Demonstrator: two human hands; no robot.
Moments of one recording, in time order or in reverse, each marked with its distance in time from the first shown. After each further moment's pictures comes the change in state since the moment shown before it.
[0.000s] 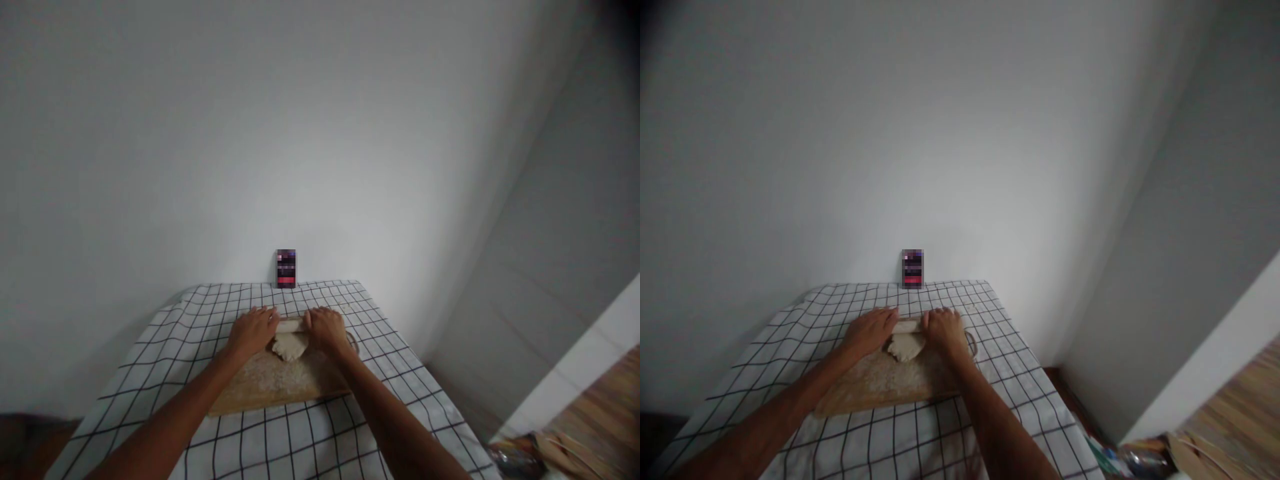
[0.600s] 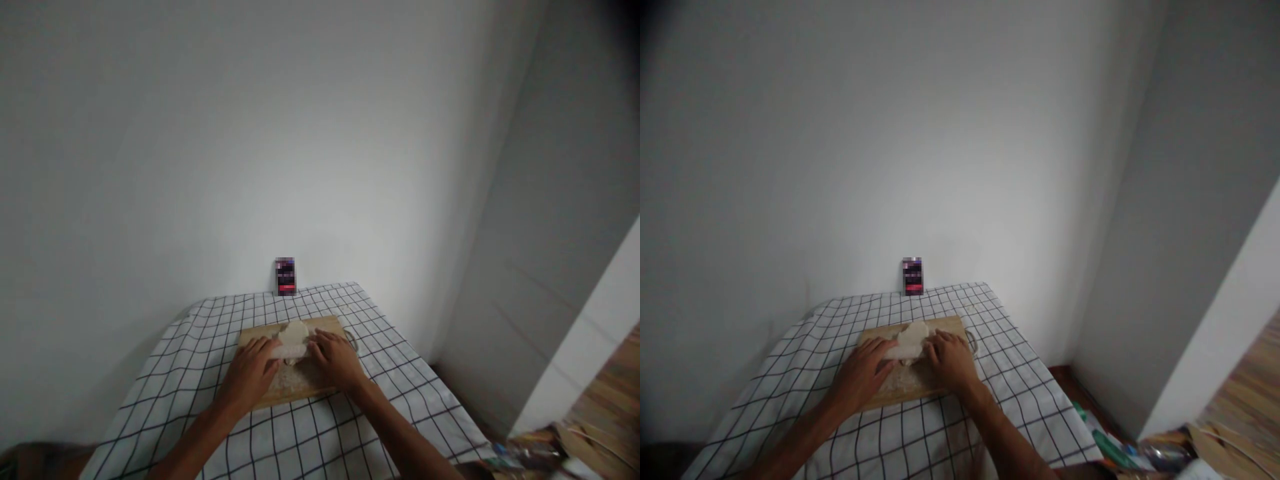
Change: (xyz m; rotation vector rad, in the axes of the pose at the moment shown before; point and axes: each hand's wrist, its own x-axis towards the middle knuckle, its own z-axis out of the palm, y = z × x) left_hand -0.080 0.023 -0.037 -0.200 0.085 0.084; right_hand -0.078 0.007 0.000 0.373 0.117 -0.052
